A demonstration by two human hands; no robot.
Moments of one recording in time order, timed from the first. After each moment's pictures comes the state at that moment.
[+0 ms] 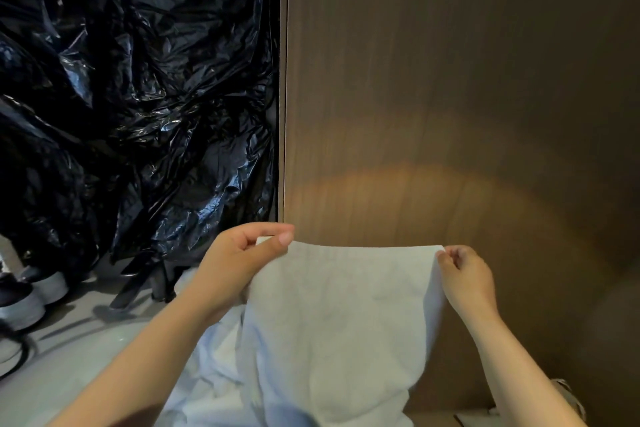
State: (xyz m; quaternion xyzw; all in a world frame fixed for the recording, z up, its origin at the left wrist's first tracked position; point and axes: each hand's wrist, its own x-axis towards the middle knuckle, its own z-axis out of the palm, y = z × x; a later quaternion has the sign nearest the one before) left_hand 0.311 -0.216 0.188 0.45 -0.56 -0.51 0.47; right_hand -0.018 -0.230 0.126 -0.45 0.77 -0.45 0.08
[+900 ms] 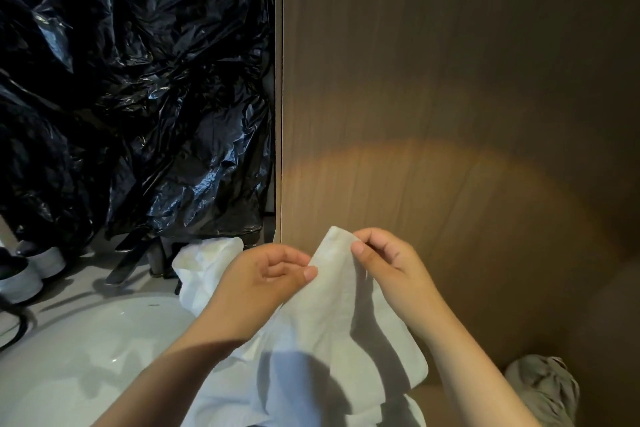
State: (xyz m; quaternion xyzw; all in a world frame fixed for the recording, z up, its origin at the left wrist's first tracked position) left_hand 0.284 -0.186 0.156 0.44 -0.60 -0.49 0.45; right_hand 0.084 -0.185 0.155 -0.64 0.48 -0.48 0.35
